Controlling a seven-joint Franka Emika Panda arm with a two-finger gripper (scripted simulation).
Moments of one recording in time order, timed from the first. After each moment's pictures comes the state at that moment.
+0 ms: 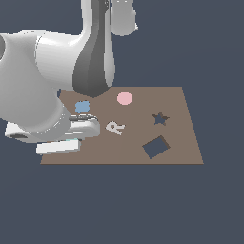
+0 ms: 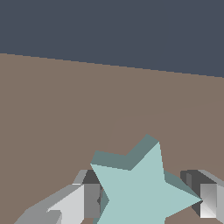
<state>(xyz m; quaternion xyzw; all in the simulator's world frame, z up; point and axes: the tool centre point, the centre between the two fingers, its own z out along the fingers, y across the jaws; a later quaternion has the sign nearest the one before) 0.074 -0.162 0.030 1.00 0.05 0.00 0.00</state>
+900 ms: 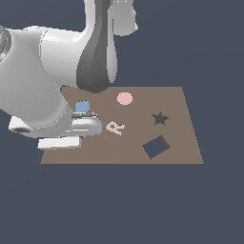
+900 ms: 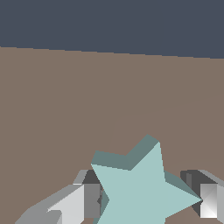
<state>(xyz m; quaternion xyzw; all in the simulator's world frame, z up) 0.064 -0.159 0.031 1.00 0.03 0.00 0.00</state>
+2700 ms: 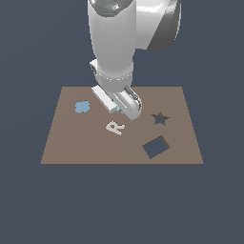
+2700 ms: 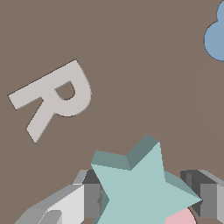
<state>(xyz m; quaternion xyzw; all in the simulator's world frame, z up) -0.054 -0.016 0.036 0.89 -0.45 0.00 0.00</state>
